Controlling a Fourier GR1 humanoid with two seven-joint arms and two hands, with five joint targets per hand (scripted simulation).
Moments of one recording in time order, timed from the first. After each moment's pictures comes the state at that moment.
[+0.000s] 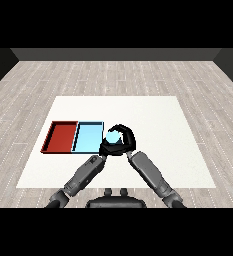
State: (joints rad) left arm -0.47 0.01 -0.58 -1.03 0.53 0.37 -0.40; right arm -0.46 -0.01 0.48 -1.41 -0.21 -0.48 -0.16
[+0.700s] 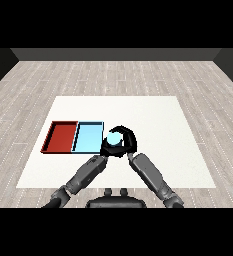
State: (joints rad) left arm -0.51 0.00 -0.64 -0.94 0.69 0.40 -0.60; right arm -0.42 -0.01 0.49 -1.45 -0.27 -0.46 -0.18
